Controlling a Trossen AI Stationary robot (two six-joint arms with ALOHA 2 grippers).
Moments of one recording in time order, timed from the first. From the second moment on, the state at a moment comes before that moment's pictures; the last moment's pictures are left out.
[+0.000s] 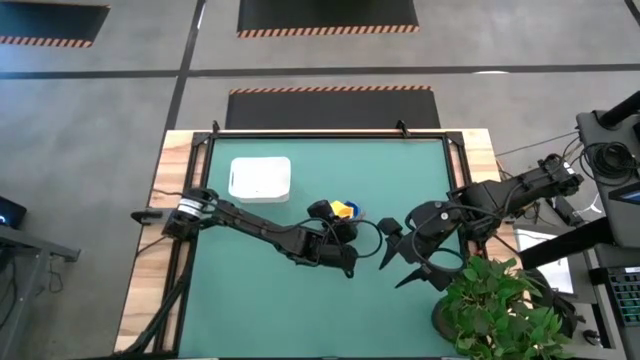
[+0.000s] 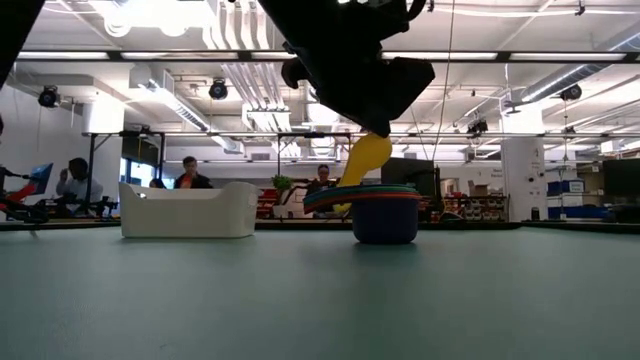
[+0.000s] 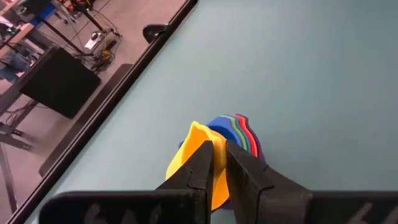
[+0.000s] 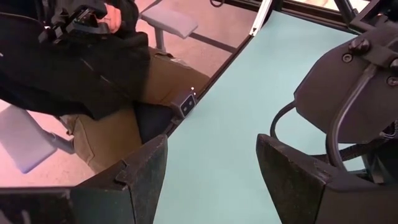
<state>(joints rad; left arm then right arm) -0.26 2.08 1.59 -0.42 -0.92 -0.32 0.36 1.23 1.29 -0.65 -0.36 -0.07</state>
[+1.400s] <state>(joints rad) -0.24 2.11 1.59 -0.35 -0.81 -0.24 0.36 1.23 1.29 -0.65 -0.36 -0.06</state>
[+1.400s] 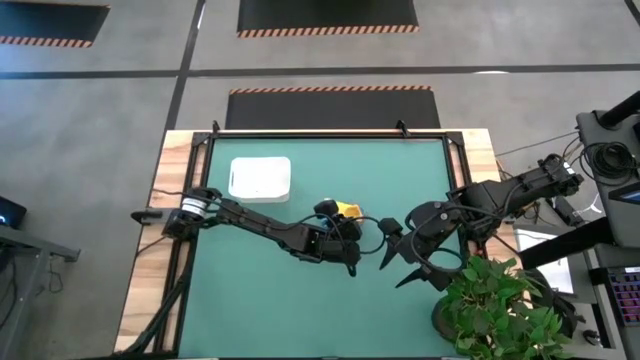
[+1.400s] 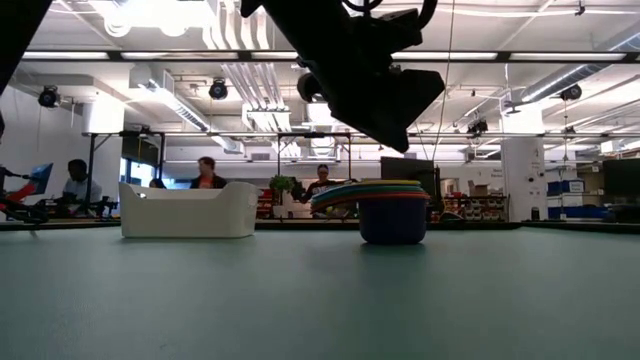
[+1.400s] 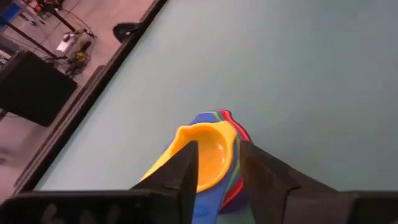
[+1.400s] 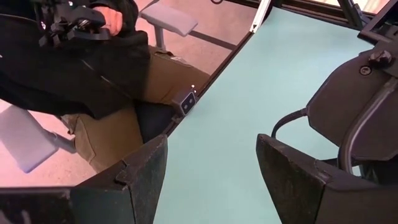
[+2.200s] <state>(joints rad) -0.18 1.80 1.45 -0.51 -0.40 0.44 0.36 1.23 1.28 -0.67 -0.30 -0.07</state>
